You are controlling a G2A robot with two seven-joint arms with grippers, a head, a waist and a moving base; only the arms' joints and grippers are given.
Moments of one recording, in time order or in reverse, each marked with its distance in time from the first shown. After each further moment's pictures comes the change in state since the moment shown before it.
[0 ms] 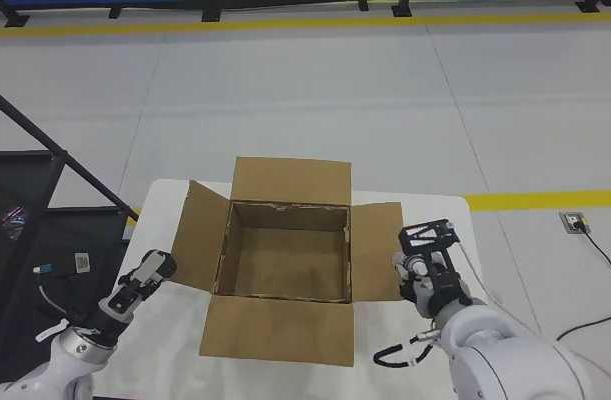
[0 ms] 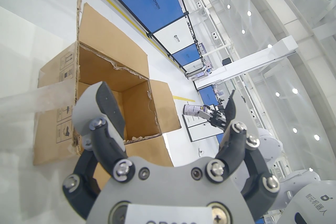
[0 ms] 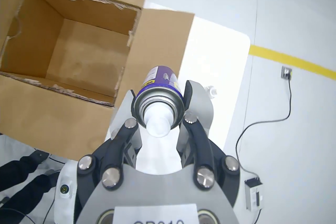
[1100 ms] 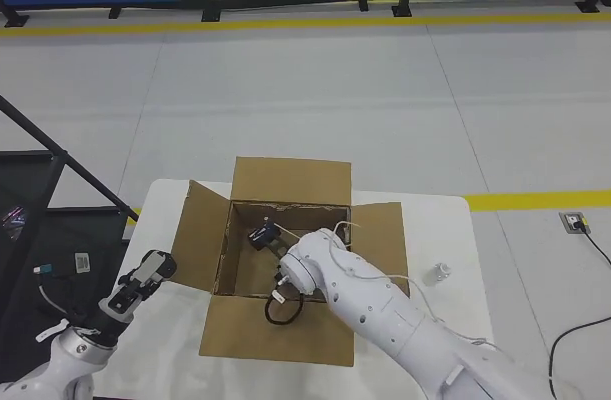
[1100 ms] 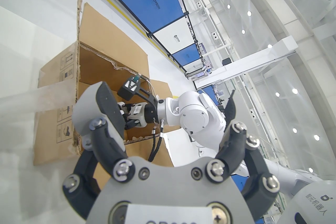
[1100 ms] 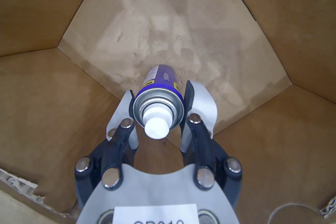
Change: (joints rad) left arm 0.000 0.000 0.000 0.000 0.000 0.000 0.000; right arm 0.859 -0.263 -0.816 1.497 0.694 -0.076 -0.433
